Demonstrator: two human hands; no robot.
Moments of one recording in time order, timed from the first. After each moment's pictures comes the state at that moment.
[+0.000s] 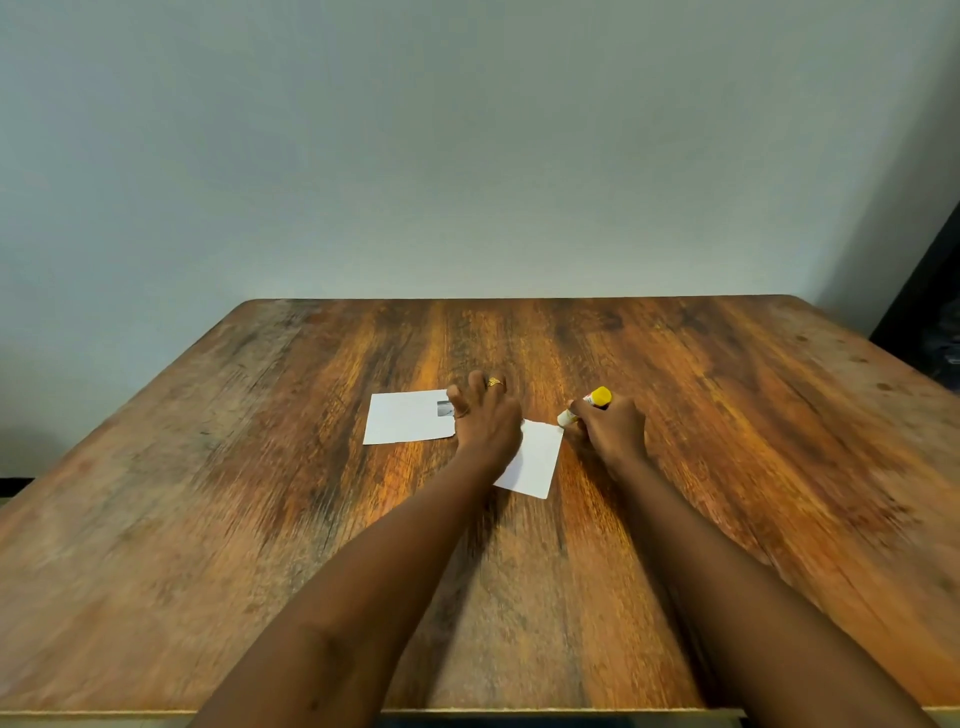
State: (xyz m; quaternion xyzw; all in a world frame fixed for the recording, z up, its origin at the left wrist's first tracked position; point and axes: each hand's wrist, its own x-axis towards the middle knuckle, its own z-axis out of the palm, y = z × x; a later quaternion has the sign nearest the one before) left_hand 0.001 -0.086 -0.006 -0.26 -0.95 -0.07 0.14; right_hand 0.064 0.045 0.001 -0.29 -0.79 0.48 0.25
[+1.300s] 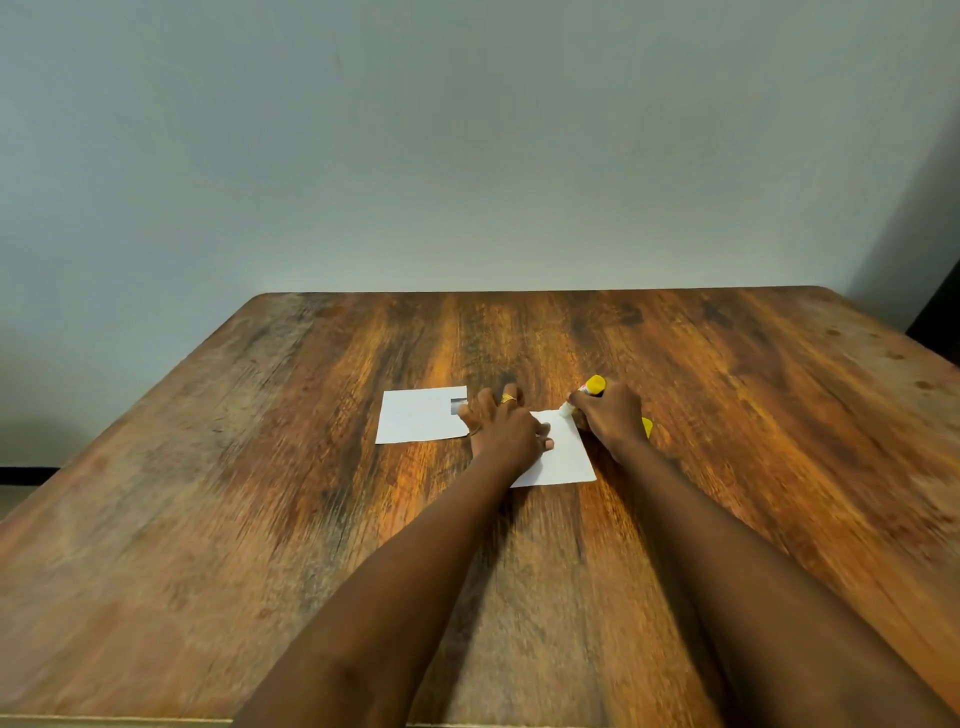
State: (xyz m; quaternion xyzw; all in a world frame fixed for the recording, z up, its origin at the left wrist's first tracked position) left_hand 0.001 -0.085 -0.012 -0.25 -0.96 -0.11 0.00; right_hand 0.025 0.051 -0.009 -0.25 -0.84 0.43 0.23
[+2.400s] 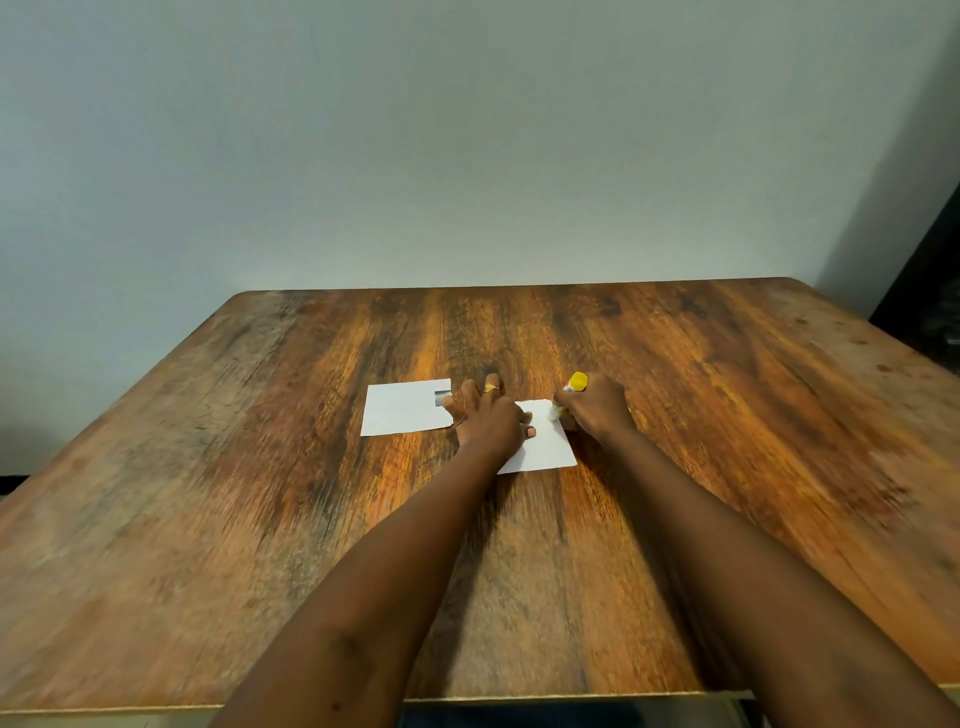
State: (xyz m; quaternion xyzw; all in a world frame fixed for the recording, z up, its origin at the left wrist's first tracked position) left_hand 0.005 -0.083 -0.010 -0.23 -0.97 -0.10 0.00; right_hand 0.044 0.050 0.001 -0.26 -0.85 0.42 0.17
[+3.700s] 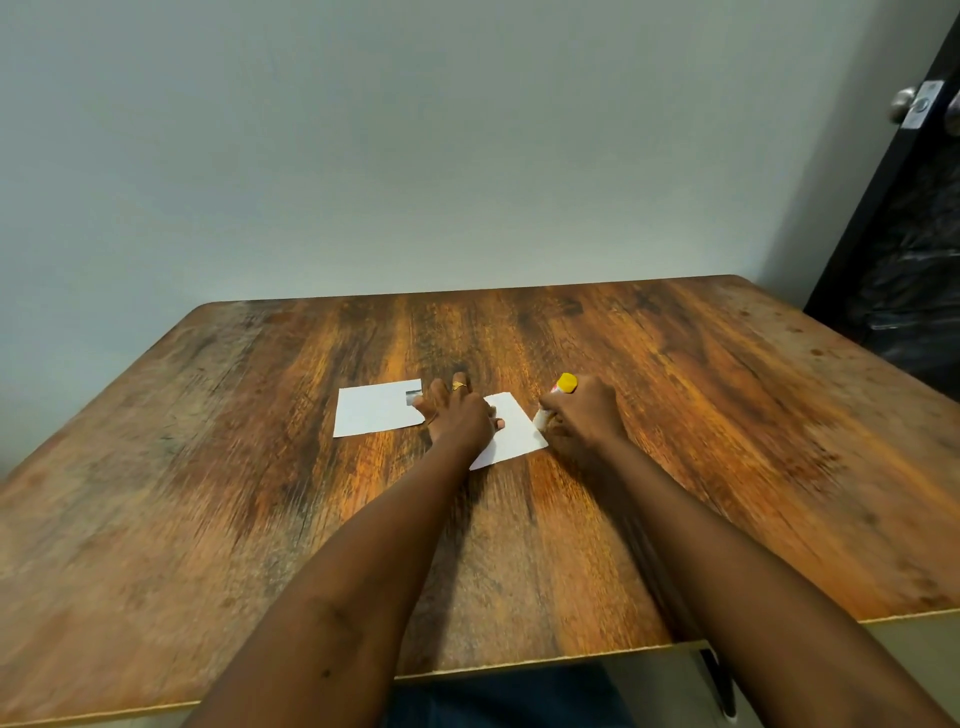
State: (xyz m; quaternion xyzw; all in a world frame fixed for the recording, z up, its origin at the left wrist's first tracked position) left_hand 0.010 -0.083 -0.012 -0.22 -0.97 -0.11 0.01; right_hand 0.095 0.044 0.016 -0.25 -0.84 0.44 0.21
